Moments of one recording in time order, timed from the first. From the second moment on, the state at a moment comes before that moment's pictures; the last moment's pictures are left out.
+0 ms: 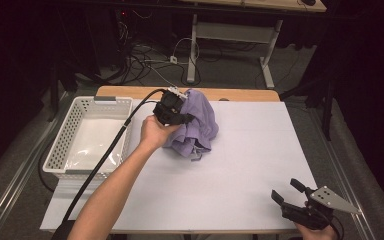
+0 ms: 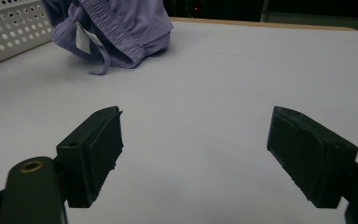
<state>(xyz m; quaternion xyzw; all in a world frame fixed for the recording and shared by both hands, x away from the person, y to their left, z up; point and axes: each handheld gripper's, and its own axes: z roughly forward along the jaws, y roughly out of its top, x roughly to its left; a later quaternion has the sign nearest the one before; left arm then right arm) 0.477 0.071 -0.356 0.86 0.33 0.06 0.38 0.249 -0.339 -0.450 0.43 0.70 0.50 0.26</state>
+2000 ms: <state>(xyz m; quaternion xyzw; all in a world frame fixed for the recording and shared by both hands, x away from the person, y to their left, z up) 0.477 0.079 -0.372 0.86 0.36 0.04 0.36 0.249 -0.339 -0.450 0.43 0.71 0.50 0.26</state>
